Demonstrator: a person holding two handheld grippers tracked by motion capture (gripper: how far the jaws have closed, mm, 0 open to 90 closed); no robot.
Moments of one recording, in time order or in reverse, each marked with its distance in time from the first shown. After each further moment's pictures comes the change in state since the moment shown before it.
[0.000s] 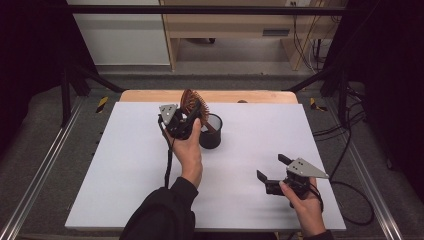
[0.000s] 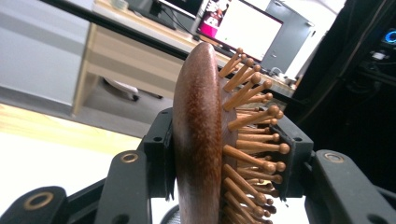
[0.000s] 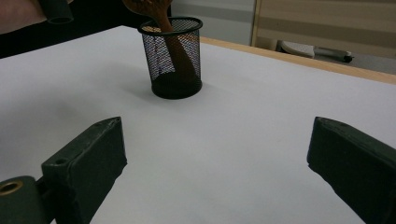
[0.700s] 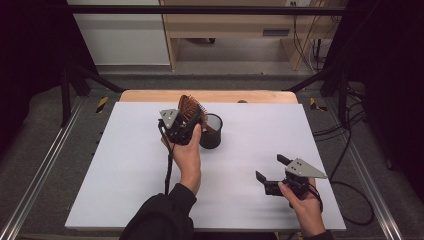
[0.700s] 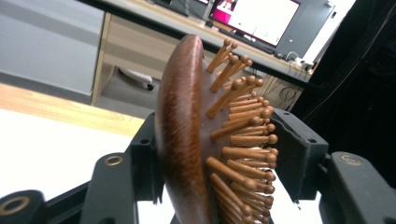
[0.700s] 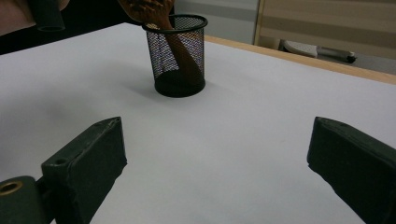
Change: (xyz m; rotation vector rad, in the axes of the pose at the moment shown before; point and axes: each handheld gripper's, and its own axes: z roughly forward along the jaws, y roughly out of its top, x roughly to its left) left arm 0.002 -0.006 -0.011 0.068 0.054 0.019; right arm 0.002 0.000 0.001 0.008 0.008 -0.012
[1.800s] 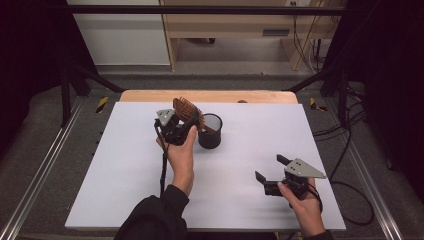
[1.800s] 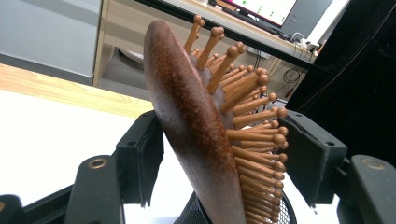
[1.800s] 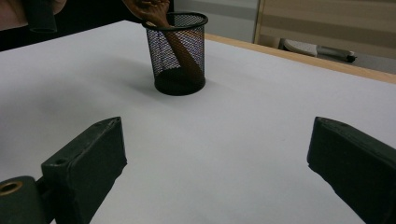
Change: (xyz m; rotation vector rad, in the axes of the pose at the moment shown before) left arm 0.015 0.000 0.002 0.080 -0.004 0.003; right arm 0.001 0.000 0.001 0.006 -0.001 -0.006
